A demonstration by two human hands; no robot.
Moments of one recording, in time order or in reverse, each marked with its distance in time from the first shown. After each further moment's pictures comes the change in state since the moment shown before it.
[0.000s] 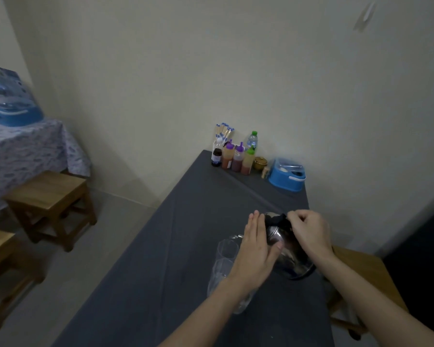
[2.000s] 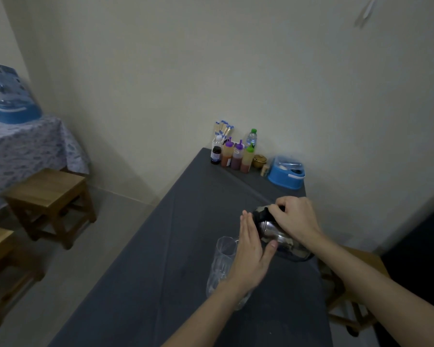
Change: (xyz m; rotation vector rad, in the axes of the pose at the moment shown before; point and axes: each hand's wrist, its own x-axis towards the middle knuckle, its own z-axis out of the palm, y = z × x) left_hand -0.008 -0.009 0.009 -0.145 0.034 -0.093; right_hand 0.022 -0.013 0.009 -0.355 -0.115 -0.422
